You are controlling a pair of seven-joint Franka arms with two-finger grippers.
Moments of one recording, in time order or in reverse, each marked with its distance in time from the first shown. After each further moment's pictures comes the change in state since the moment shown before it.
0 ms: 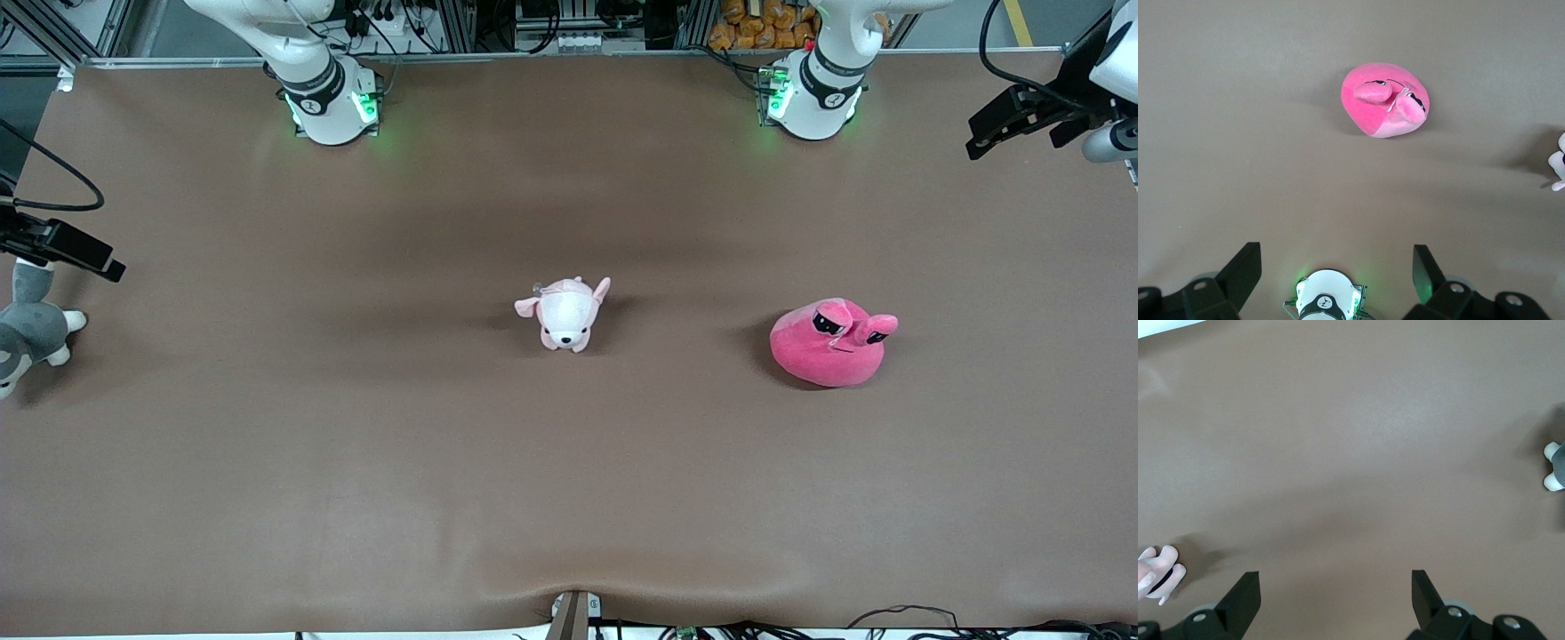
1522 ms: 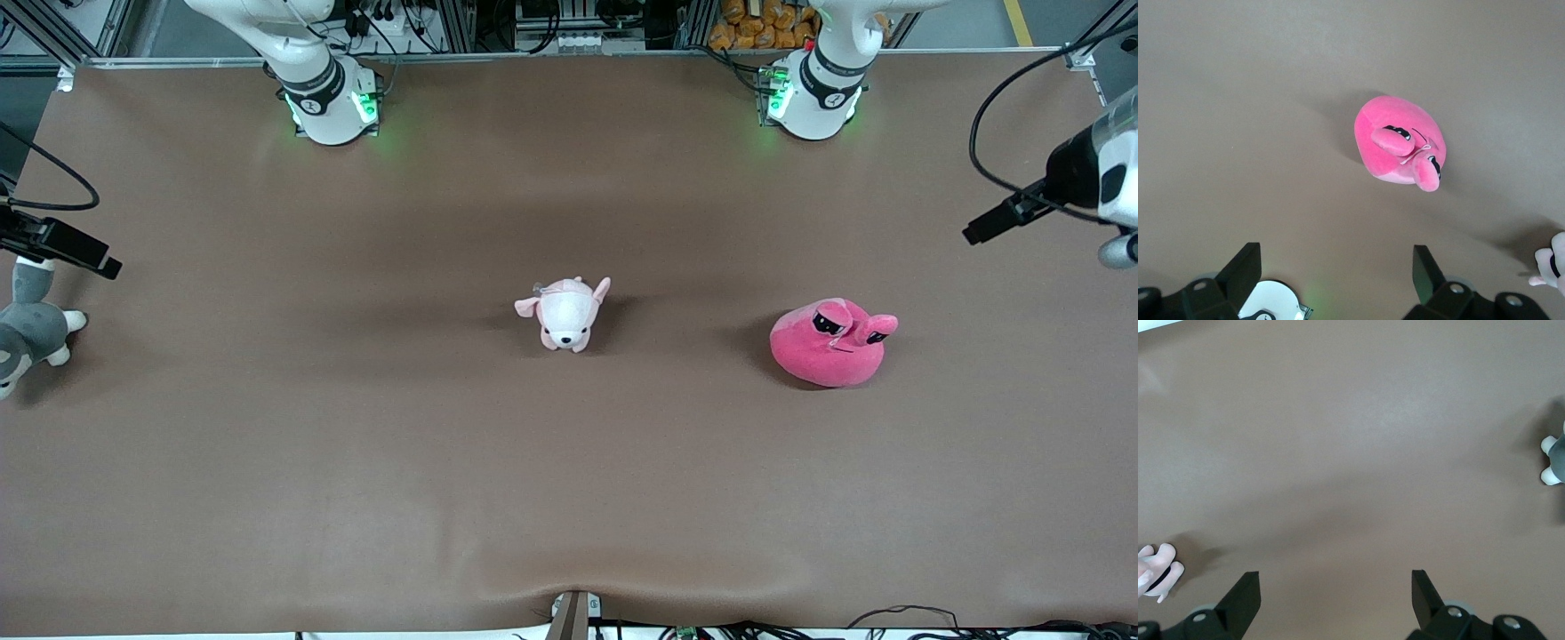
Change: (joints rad) left arm 0.050 0.166 -0.003 0.000 0.000 0.122 -0.314; right arm -0.007 0.000 -0.002 0.001 0.001 -0.016 0.000
